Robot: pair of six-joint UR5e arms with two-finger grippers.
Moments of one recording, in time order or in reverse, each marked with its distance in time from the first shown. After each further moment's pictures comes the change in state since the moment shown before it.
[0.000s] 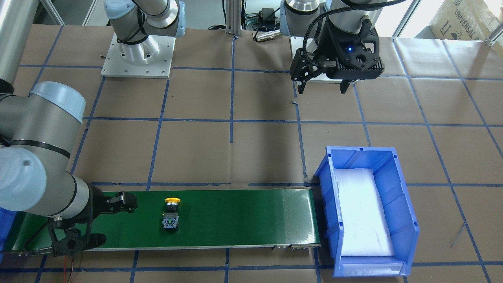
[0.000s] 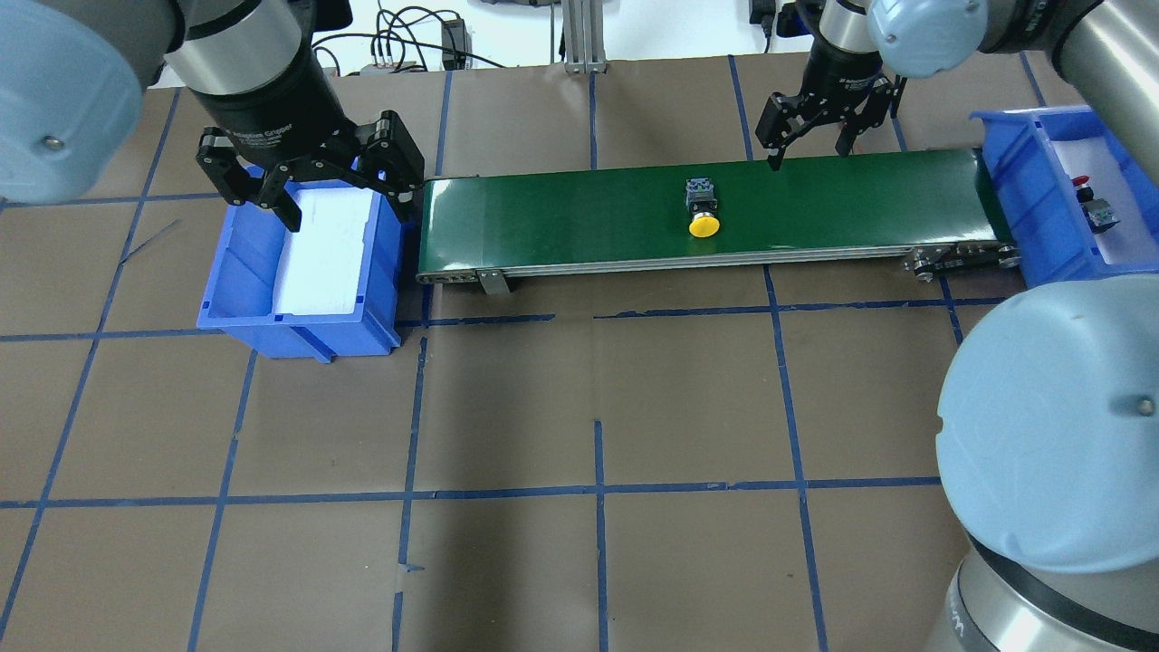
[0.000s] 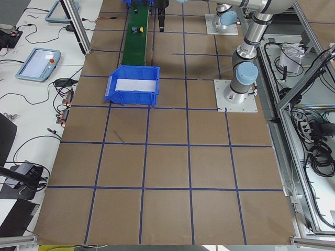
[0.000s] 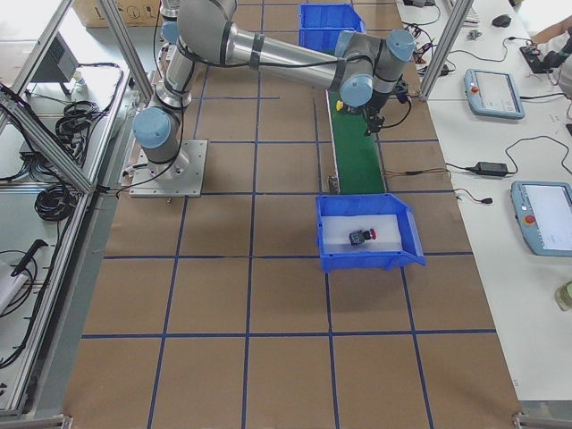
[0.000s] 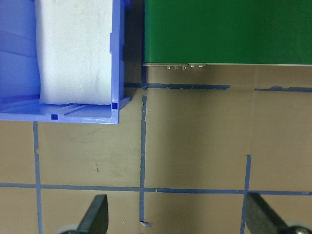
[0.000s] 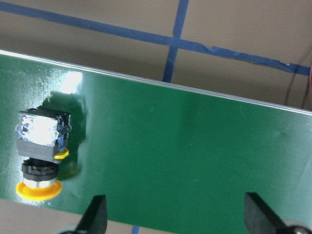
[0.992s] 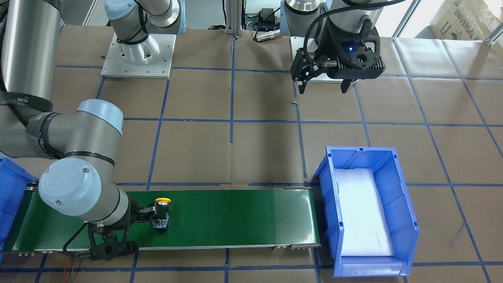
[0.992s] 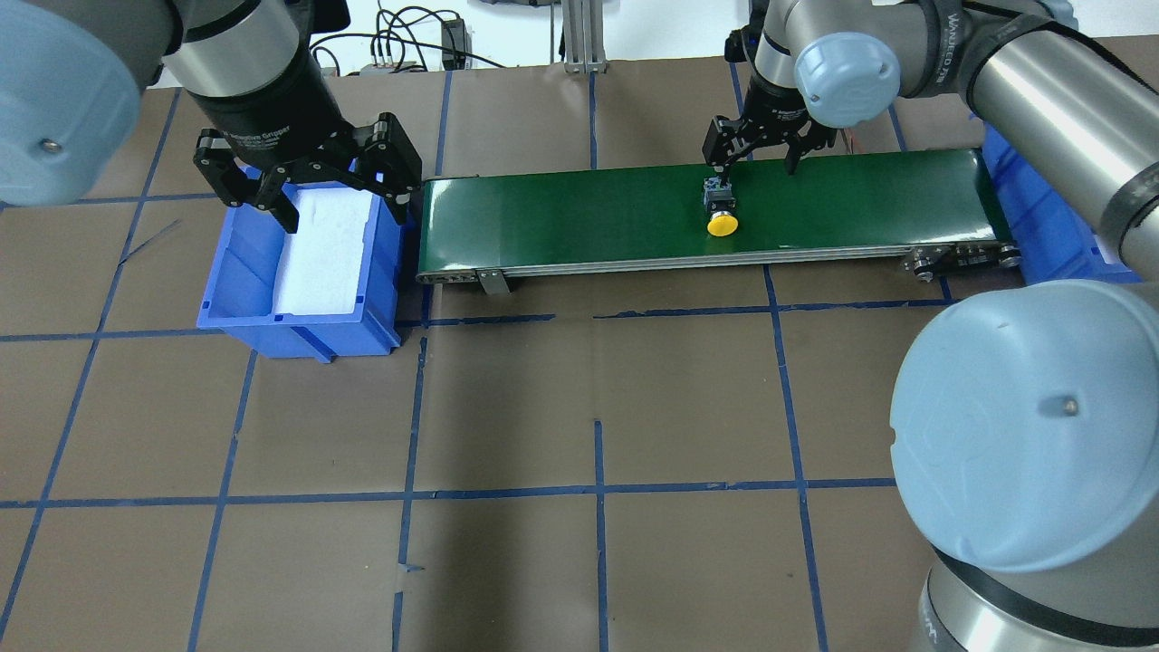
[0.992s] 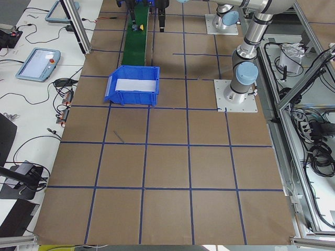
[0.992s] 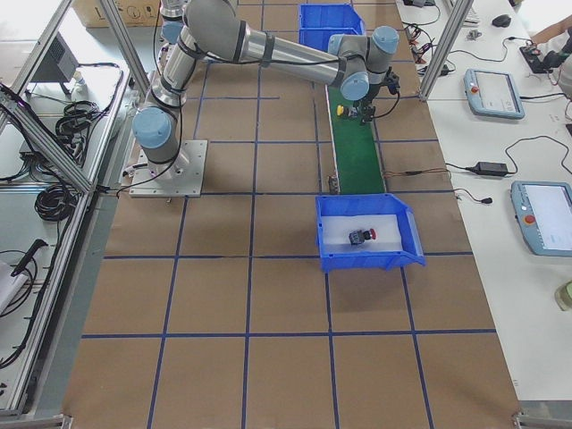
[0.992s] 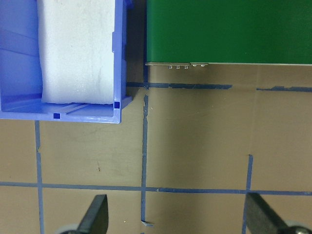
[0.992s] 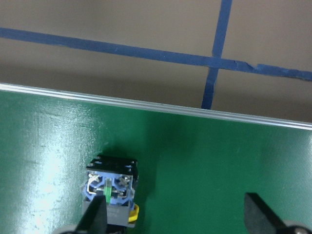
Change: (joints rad) left arm 0.001 0.003 -0.004 0.000 0.005 0.000; right arm 0.062 0.041 0.041 -0.122 0.002 0.129
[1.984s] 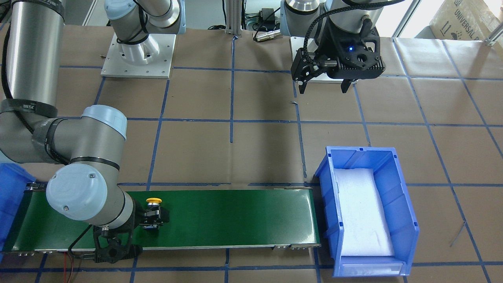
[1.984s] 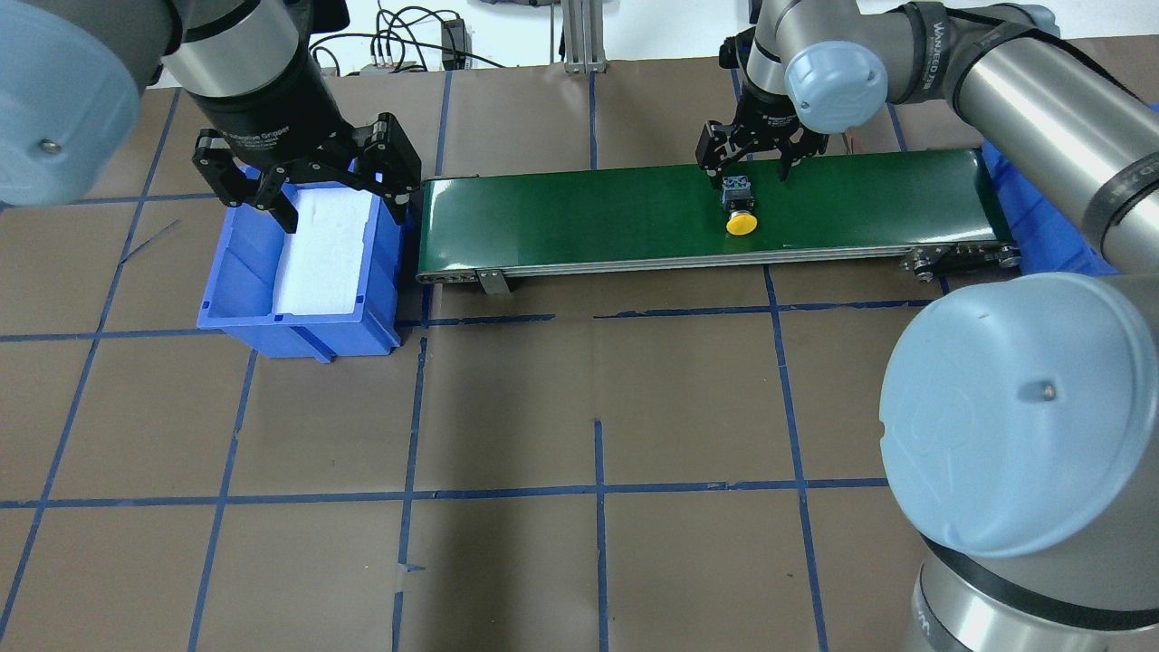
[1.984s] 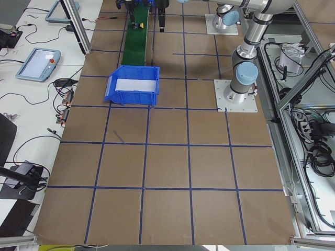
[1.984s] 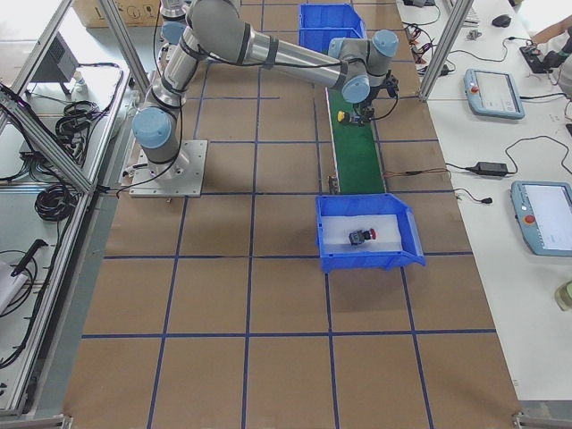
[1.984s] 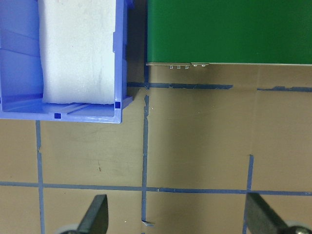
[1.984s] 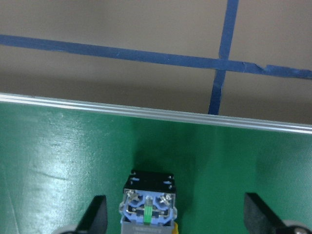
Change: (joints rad) left arm 0.000 0.000 0.000 0.000 0.002 0.000; right arm 0.008 0.019 -0.003 -0.008 0.005 0.041
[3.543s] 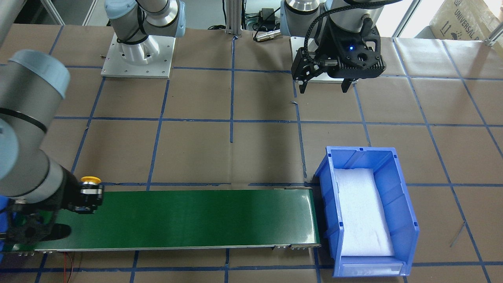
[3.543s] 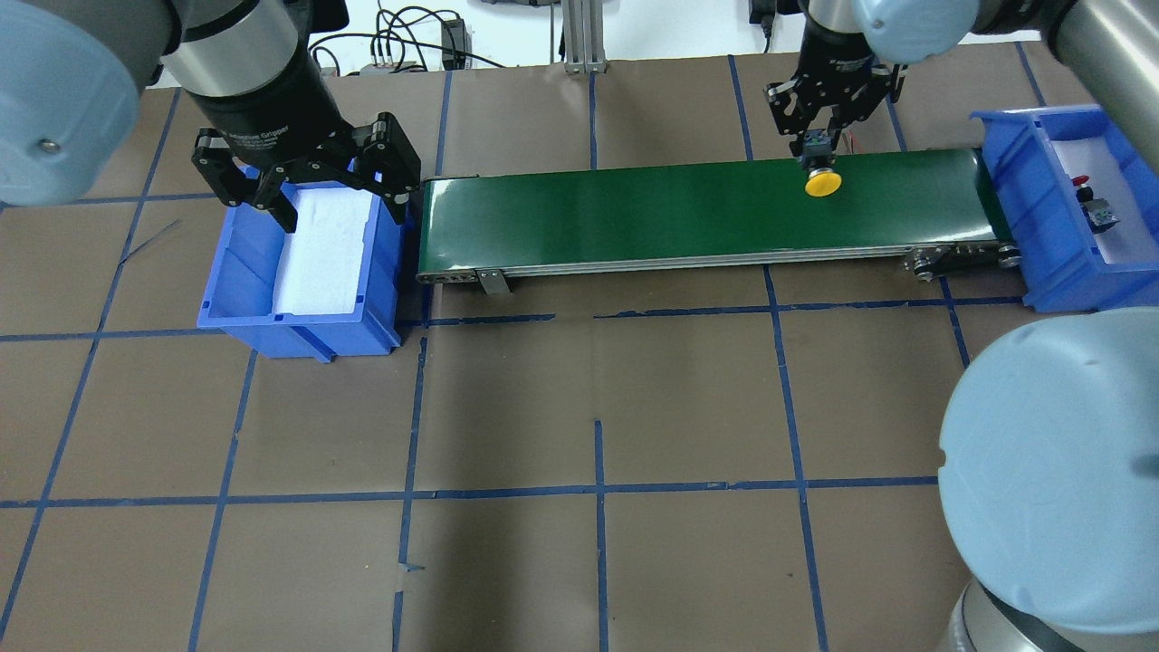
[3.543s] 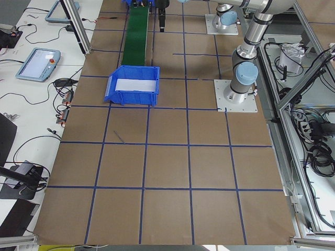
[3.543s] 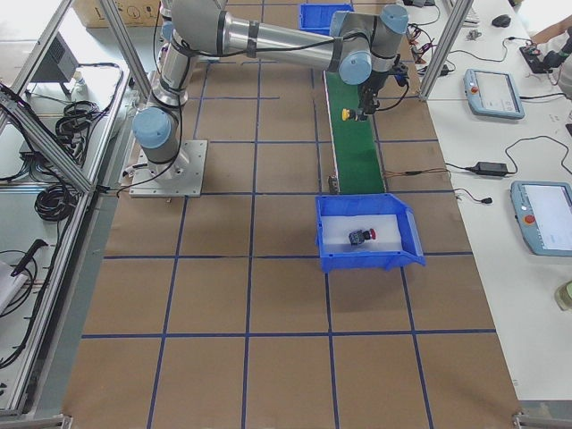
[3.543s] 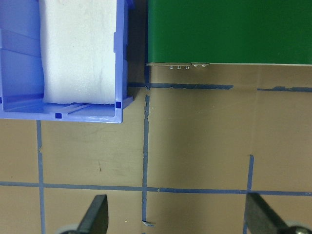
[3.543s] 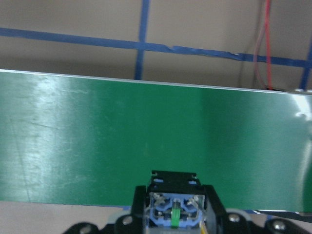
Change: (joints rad) left arm 0.000 0.002 0.000 0.000 0.002 0.000; right arm -0.140 -0.144 -0.106 0.248 -0.111 -0.142
